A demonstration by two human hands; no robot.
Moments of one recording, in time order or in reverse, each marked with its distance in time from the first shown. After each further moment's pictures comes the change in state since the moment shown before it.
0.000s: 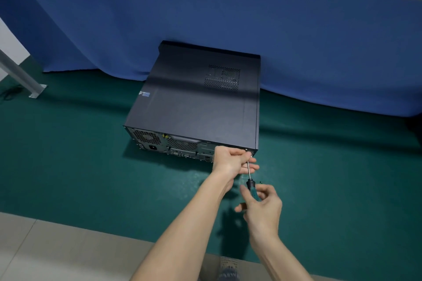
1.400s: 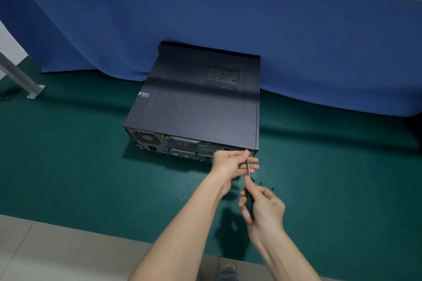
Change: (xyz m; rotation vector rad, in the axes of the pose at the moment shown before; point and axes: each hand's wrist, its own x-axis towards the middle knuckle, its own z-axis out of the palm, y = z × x) left_hand -0.001 -0.005 -0.006 -0.122 -0.080 -0.039; right_hand -0.006 -0.016 0.003 0.382 -0.044 0.251
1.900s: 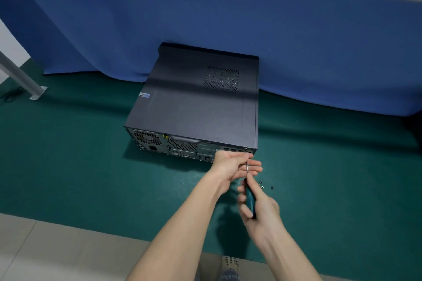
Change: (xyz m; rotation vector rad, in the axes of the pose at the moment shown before) left_hand -0.007 0.002 -0.001 -0.022 -0.095 -0.063; right_hand -0.009 -0.007 0.001 0.079 -0.114 0.148
